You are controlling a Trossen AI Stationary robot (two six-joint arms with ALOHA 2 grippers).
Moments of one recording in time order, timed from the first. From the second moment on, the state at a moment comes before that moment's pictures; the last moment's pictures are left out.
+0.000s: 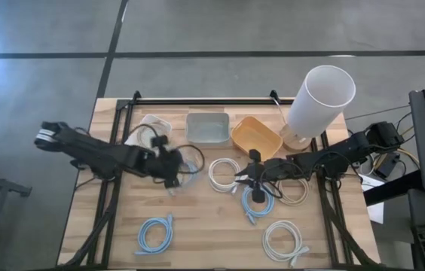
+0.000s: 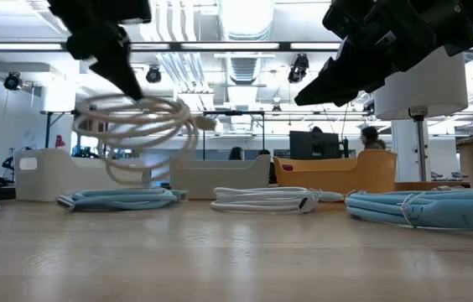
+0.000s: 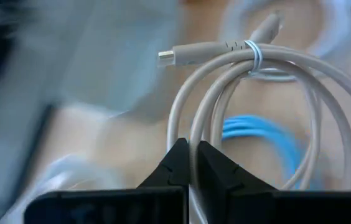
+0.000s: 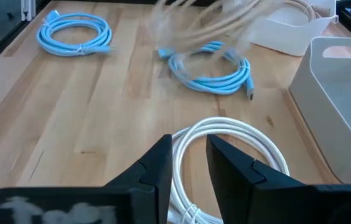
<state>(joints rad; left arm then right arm) -0.23 1.24 0.98 -0.82 -0.63 -0.33 0.21 1.37 0.61 0.27 0.18 0.11</state>
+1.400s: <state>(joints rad) 0.17 1.08 0.85 -1.27 -0.82 -0.57 0.21 1.37 0.58 0.28 0.18 0.13</state>
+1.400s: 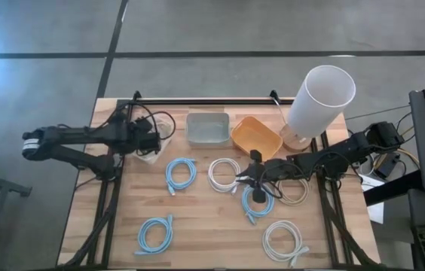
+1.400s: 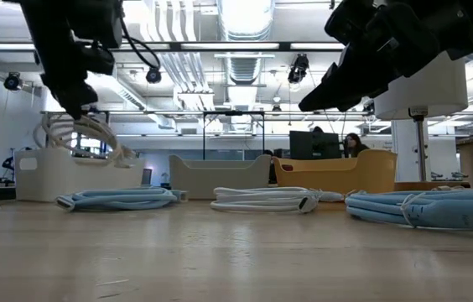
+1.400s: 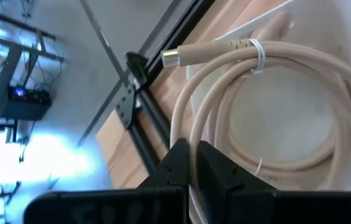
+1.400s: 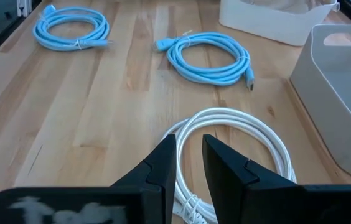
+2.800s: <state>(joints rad) 0.26 1.12 0.94 -0.80 -0.35 -0.20 0.21 1.37 0.58 0.39 0.19 0.11</state>
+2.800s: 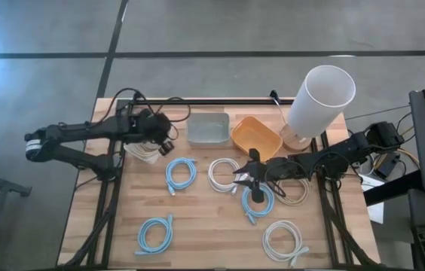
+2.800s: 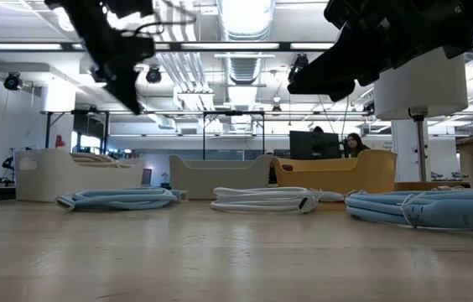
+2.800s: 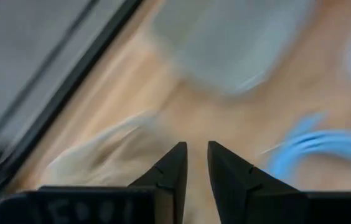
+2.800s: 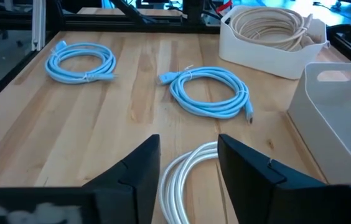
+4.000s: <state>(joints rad) 0.13 1.12 0.63 -0.07 0.04 -0.15 0.40 1.35 0.80 -0.78 0.01 1.25</state>
